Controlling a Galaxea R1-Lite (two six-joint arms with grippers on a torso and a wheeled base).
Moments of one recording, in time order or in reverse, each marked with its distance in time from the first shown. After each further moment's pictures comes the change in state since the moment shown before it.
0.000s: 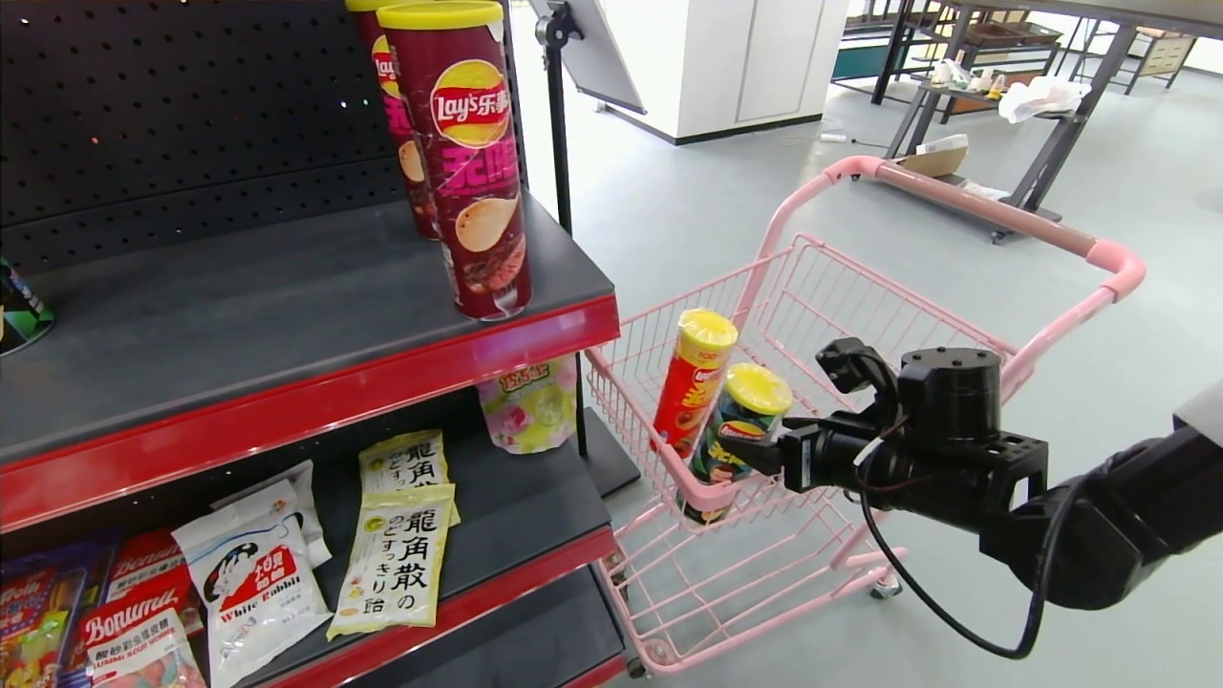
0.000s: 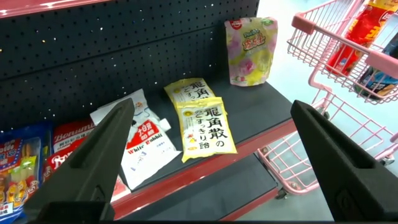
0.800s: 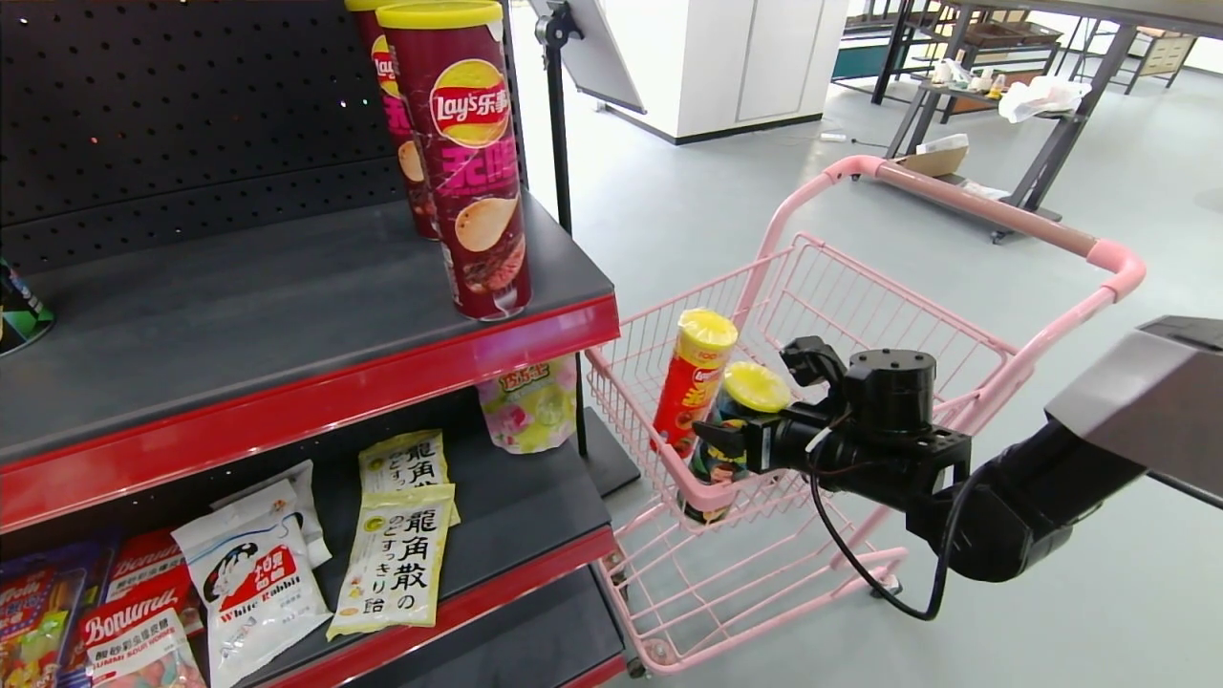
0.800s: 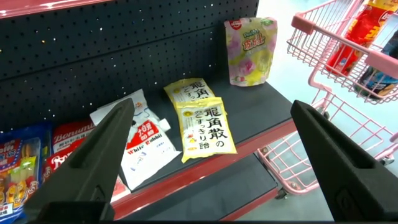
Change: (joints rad) left arm 0.000 0.000 0.000 -0.001 0.000 0.001; right arm 0.007 0.173 -0.125 -0.107 -0.003 0.015
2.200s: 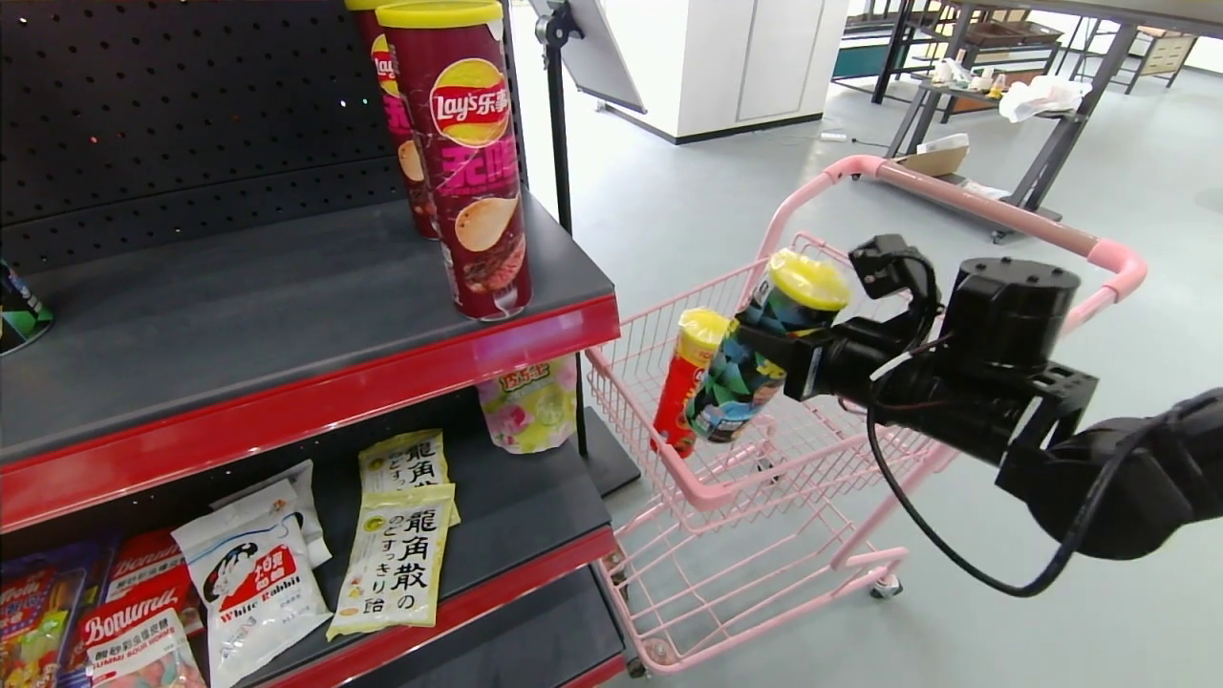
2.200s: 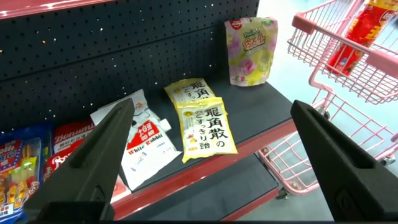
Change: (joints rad) left arm 0.000 0.000 0.000 0.000 0.000 0.003; right arm 0.017 -0.297 -0.026 0.070 -0.009 -0.036
